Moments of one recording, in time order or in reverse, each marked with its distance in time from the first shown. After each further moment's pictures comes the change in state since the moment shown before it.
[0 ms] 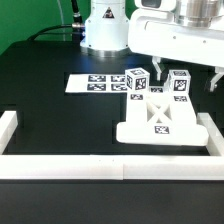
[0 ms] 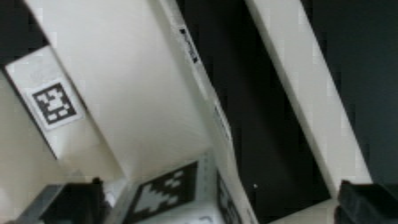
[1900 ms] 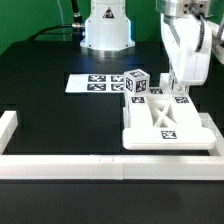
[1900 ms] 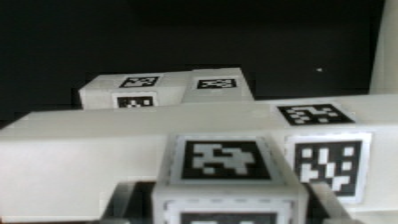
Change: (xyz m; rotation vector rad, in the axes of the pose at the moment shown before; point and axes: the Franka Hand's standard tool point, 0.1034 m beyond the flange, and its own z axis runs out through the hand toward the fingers) arm 0.010 0.012 -0.001 0.005 0.005 1.226
